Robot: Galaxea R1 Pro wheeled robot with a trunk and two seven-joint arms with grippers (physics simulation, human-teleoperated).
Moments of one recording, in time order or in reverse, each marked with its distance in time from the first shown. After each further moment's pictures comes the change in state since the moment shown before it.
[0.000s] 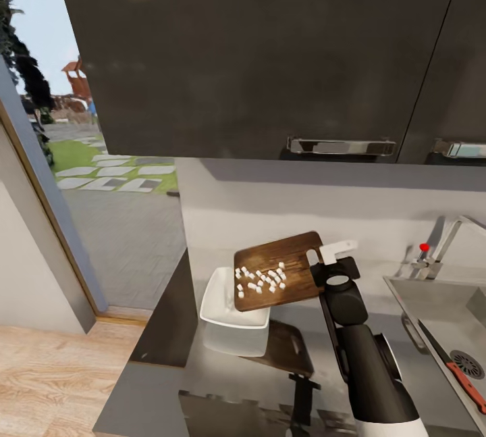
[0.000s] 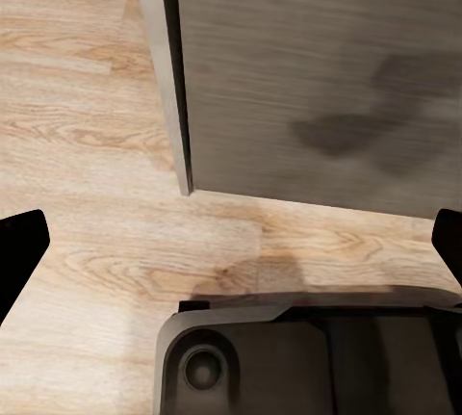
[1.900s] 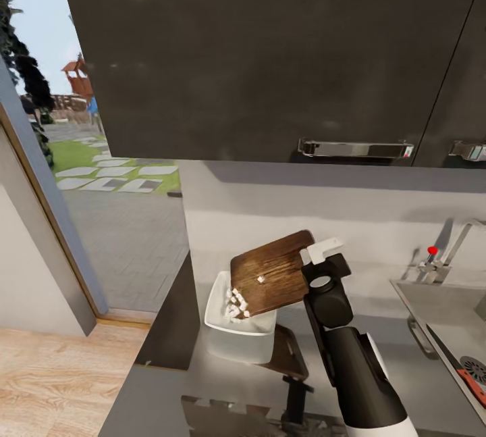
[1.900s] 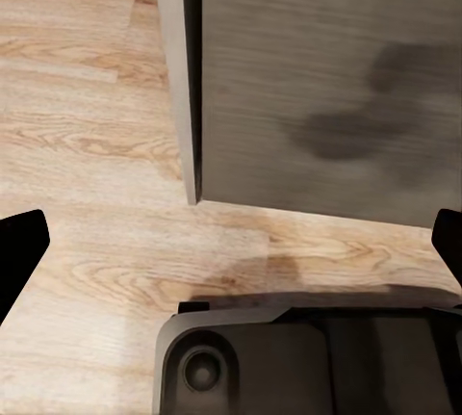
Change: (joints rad) left arm 0.000 0.000 0.000 -0.002 0.000 0.000 0.000; right arm 0.000 0.018 0.098 0.000 0.122 0.035 0.000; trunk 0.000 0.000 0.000
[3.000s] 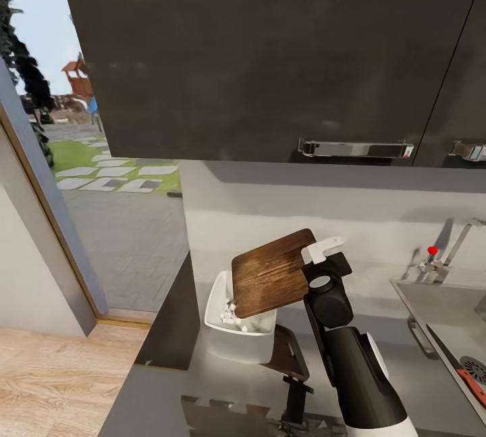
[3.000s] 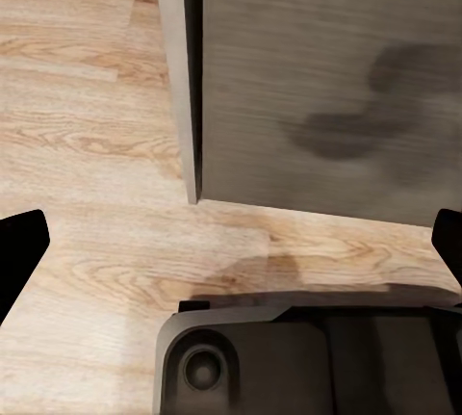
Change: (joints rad) left arm 0.000 0.000 0.000 0.002 0.000 0.000 0.000; right arm -0.001 0.000 0.003 -0.004 0.020 -0.001 0.000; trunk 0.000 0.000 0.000
